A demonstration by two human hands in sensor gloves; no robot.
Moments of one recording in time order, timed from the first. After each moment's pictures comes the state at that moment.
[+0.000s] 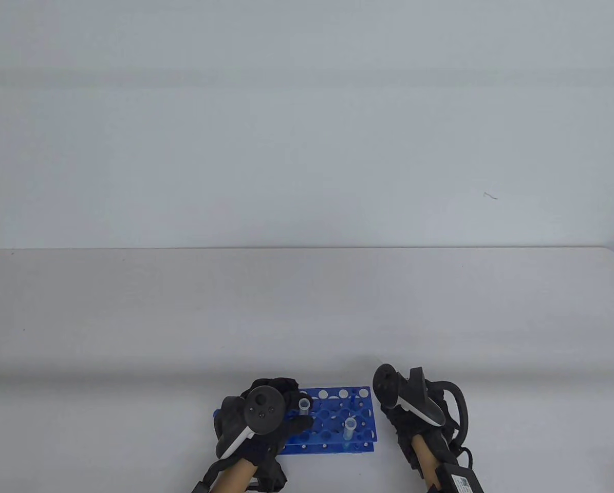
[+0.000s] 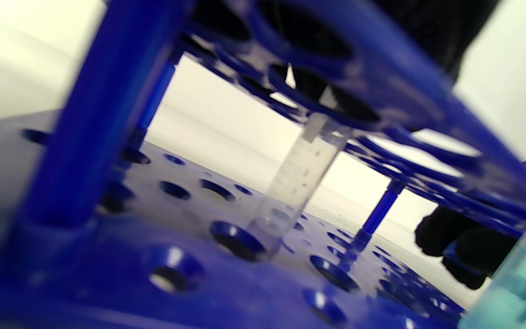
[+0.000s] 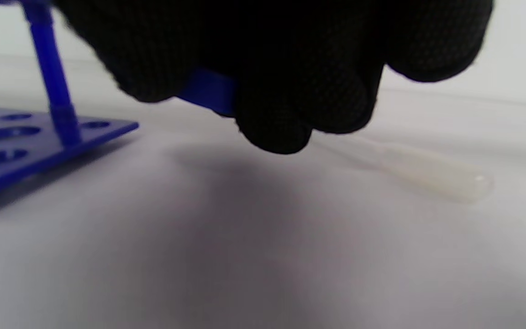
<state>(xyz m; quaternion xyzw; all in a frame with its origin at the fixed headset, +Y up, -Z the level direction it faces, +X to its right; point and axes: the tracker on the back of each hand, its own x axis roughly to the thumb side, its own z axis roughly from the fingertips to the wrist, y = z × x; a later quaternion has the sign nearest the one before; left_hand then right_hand) -0.119 -0.753 -0.347 0.00 -0.11 0.23 0.97 0.145 -0.744 -0.374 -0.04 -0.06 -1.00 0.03</state>
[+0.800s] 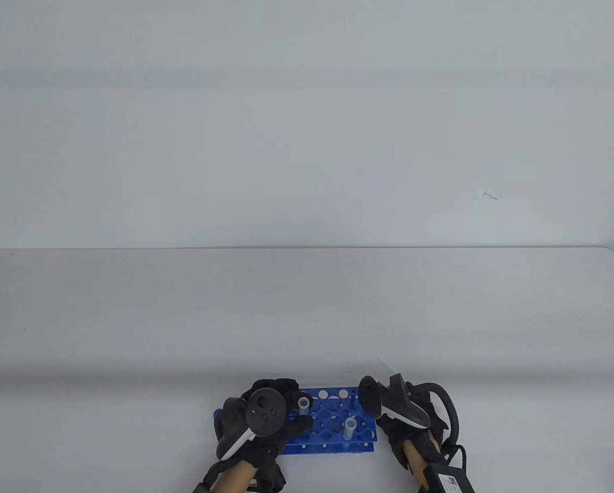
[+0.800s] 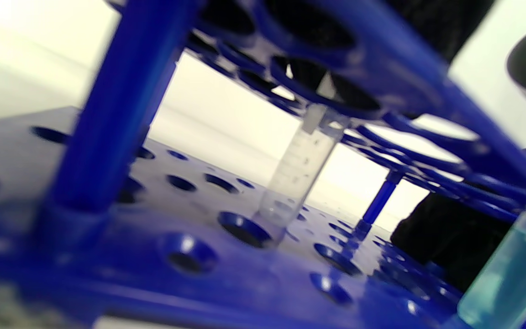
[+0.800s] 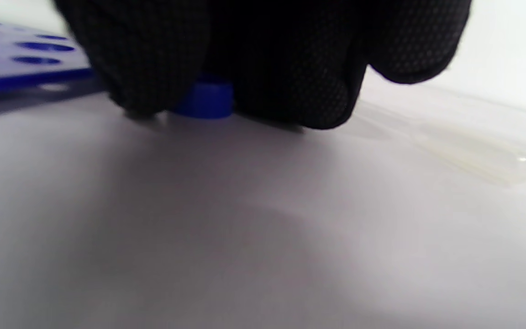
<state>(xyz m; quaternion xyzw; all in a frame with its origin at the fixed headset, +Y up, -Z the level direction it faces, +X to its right) -0.117 -0.754 -0.345 0.00 -0.12 0.22 0.97 0.128 -0.758 -0.373 -0.07 -0.09 -0.99 0.09</state>
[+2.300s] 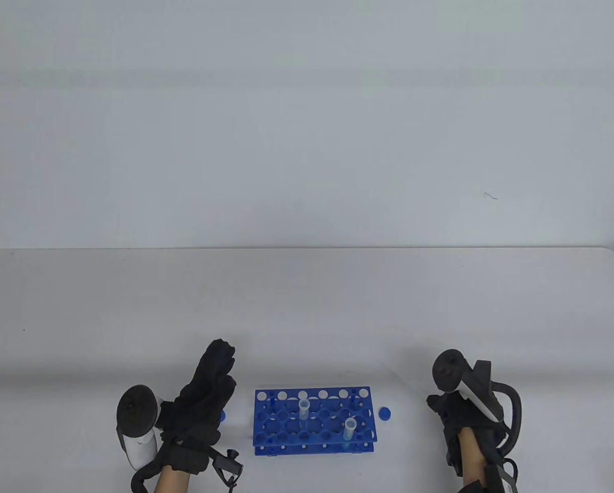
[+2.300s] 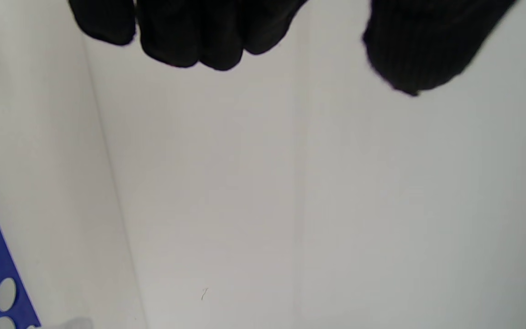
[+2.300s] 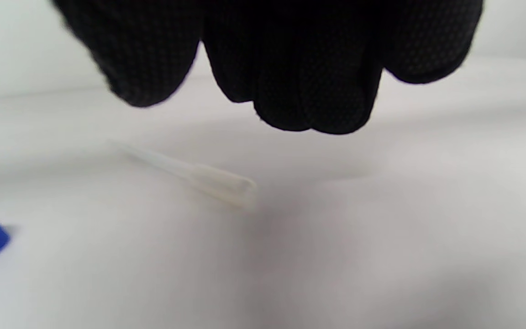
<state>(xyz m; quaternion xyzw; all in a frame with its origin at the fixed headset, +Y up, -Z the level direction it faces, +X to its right) -0.234 -0.710 -0.327 0.05 -0.10 0.68 0.72 0.246 -0.738 -0.378 0.12 -0.11 -0.98 -0.07</state>
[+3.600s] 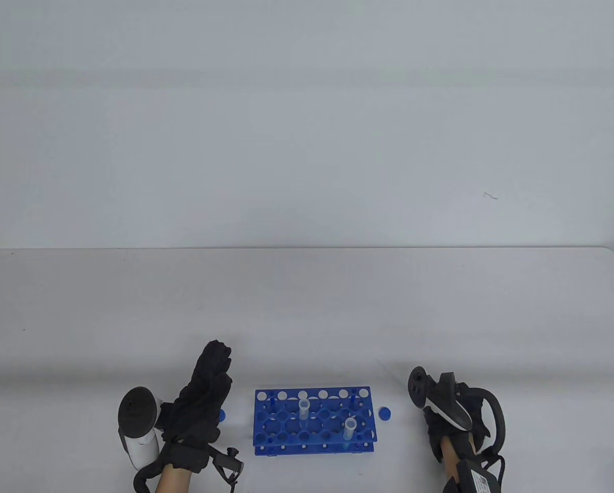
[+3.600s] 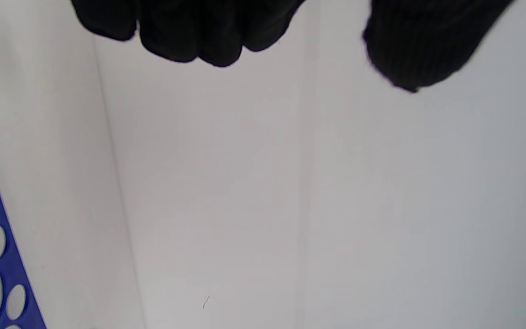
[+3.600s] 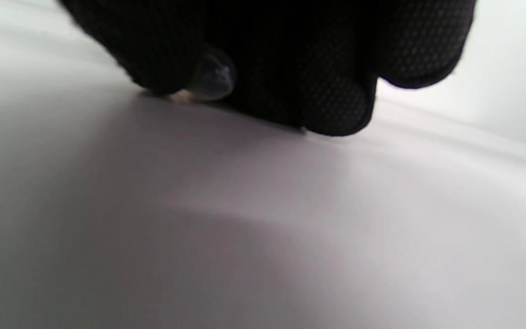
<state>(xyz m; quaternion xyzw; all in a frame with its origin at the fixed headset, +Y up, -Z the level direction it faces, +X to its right) -0.233 -0.715 -0.329 0.06 -0.10 0.68 0.72 0.211 -0.774 -0.386 0.07 -0.05 -0.99 0.11</state>
